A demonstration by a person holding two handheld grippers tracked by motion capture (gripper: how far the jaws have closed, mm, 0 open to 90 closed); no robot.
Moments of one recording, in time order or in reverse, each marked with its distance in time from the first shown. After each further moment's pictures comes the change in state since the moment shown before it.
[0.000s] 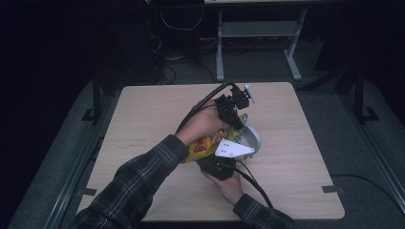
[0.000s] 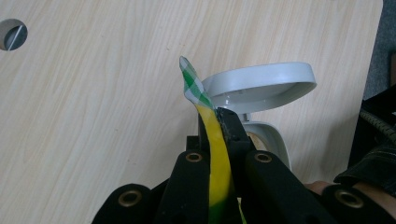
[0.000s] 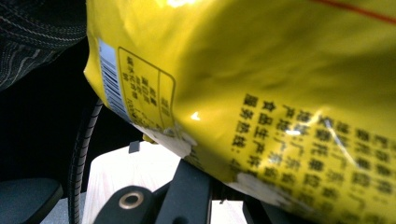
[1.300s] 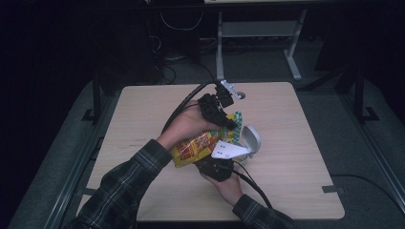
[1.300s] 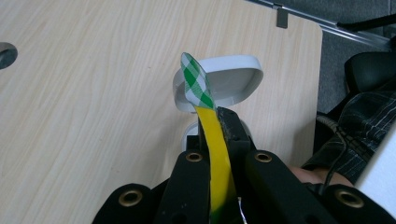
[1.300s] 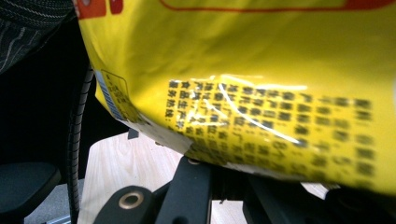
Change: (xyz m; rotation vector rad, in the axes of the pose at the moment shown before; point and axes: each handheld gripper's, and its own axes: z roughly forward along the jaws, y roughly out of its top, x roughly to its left) left arm 0.001 -0.035 -0.034 -0.175 -0.094 0.011; right arm 0.000 -0.006 0.006 0.046 0.002 -0.018
